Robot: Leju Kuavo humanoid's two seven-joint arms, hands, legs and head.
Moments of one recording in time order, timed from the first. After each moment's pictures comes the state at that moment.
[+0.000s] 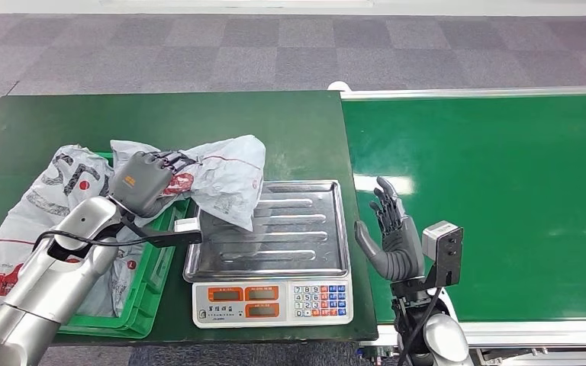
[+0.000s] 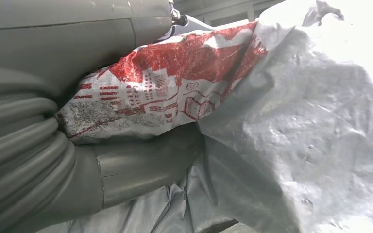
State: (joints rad) left arm -0.54 0.36 -0.42 -1.22 -1.01 0.19 -0.29; right arm -0.02 0.05 0.26 -1.58 -0.07 -0.04 -0.40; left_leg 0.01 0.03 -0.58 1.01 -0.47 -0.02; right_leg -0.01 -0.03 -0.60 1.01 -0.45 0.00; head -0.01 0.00
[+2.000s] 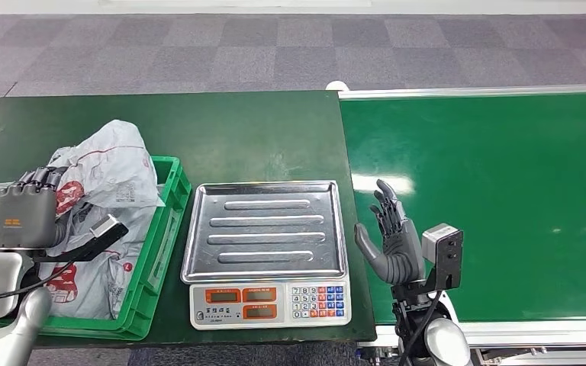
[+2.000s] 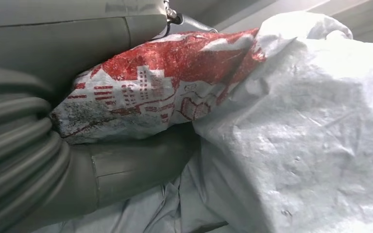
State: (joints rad) left arm -0.15 0.37 0.08 -1.48 -1.22 0.36 0.01; right arm 0.00 0.06 0.25 -1.60 -0.04 -0.02 -0.38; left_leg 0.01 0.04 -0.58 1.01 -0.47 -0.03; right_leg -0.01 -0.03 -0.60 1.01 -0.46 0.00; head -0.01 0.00
